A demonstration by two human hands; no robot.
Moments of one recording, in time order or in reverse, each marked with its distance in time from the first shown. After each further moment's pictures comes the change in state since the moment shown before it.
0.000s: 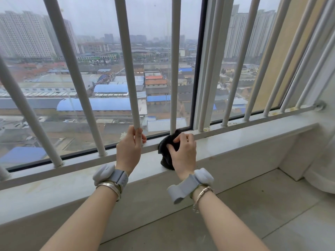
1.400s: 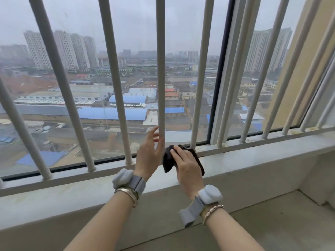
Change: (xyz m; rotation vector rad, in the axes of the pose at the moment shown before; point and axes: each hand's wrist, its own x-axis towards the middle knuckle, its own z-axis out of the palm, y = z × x) left_hand 0.006 0.018 -0.033 -0.101 -0.007 0.148; right_hand -0.017 -0.010 0.031 -0.270 -0.042 -0.554
